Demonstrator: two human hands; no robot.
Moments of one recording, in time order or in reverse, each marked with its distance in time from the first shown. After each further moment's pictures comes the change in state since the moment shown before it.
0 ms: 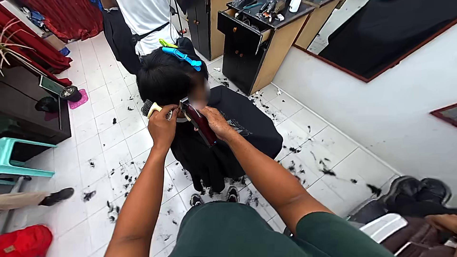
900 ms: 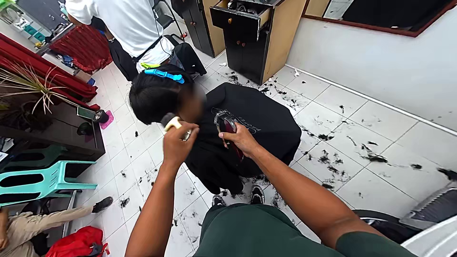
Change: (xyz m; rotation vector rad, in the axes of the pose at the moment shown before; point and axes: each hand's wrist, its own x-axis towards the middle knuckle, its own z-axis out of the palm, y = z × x) left_hand -0.011 0.063 -0.005 -0.082 -0.323 0.290; right_hand -0.064 0.033 -0.062 0.158 0.239 0.138
